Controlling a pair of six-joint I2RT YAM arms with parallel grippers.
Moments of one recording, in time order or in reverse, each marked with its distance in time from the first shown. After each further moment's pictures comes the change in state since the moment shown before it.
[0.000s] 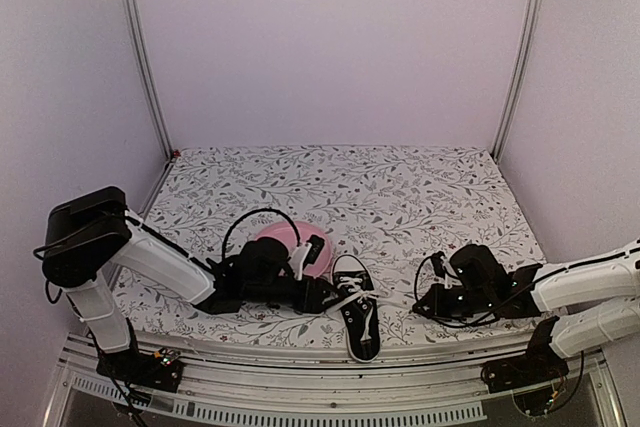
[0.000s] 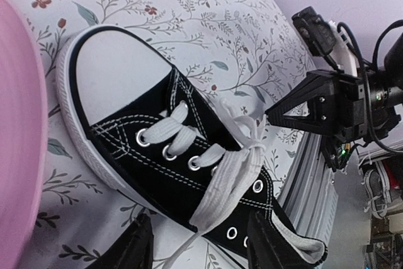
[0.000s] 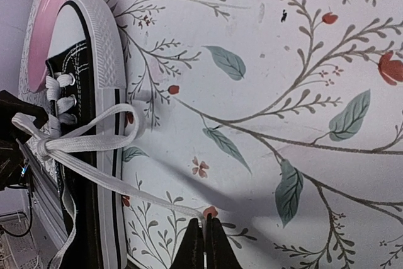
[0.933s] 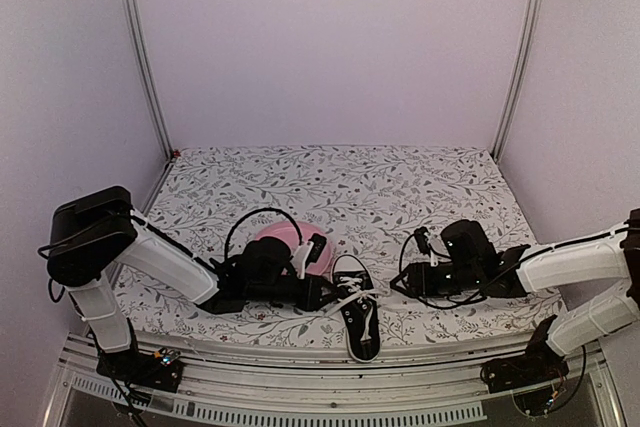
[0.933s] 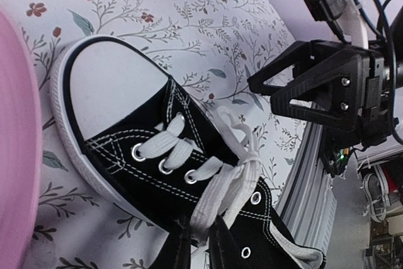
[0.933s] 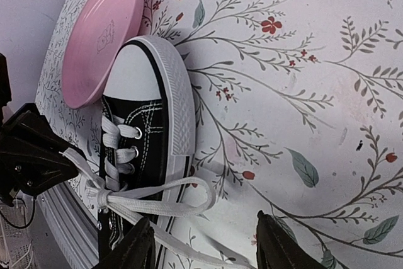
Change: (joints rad) left arm 0.000 0.026 0.017 0.028 -0.006 -0.006; right arm -0.072 0.108 0.135 0.069 -0.076 -0.180
